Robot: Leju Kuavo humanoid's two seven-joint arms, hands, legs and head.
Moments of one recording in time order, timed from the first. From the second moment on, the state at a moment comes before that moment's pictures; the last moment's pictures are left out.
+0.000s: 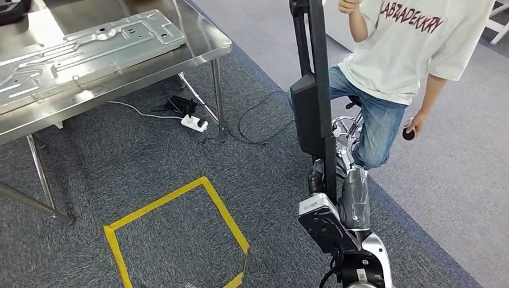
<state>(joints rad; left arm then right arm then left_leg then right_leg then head) -0.07 -0.01 0.03 -0.24 -0.48 0.70 -0.04 -0.12 -0.29 0.56 -2.12 0.48 -0.66 0.25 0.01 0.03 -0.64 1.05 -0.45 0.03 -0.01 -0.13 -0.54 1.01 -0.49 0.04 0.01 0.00</state>
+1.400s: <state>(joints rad) -0.11 -0.02 0.19 -0.24 -0.21 0.30 -0.26 -0.14 -0.37 0.48 -2.11 0.31 -0.57 0.27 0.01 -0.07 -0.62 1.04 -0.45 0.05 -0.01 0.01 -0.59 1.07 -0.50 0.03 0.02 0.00</state>
